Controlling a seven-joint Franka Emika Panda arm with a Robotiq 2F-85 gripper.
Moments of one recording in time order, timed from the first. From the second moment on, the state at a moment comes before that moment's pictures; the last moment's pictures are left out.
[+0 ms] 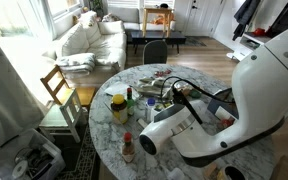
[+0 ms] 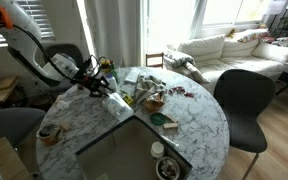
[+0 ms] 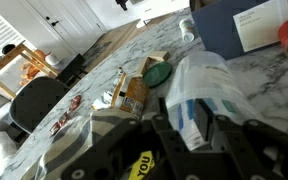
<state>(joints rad) 0.24 0.60 0.18 -1.96 -1.37 1.63 0.06</state>
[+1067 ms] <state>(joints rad) 0.23 0.49 0.18 -1.98 -1.30 1.61 0.06</state>
